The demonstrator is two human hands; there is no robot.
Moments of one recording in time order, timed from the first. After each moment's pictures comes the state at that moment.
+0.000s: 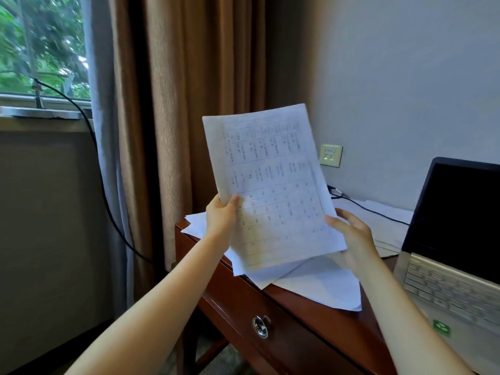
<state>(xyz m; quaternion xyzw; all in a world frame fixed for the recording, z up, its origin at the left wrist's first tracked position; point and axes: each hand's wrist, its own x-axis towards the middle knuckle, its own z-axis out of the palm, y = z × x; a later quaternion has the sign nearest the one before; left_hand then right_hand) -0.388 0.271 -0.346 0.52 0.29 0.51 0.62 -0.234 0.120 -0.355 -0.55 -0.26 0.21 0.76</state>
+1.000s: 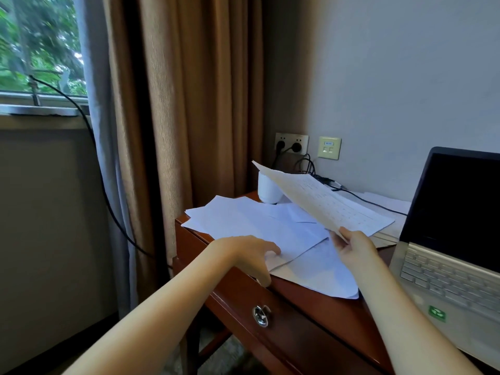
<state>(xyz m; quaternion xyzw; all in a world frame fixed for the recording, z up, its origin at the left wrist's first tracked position) -0.397 0.240 -0.363 0.96 0.21 -0.11 0.12 -0.209 0.130 -0.384 -0.42 0.01 0.29 0.86</state>
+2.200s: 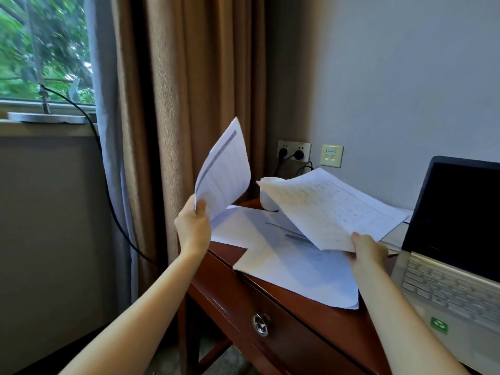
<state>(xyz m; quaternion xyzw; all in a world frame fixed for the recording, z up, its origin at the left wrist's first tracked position) -0.429 0.276 -0.364 0.61 0.38 0.61 0.34 -0.226 0.115 -0.367 -0.55 0.01 0.15 0.82</state>
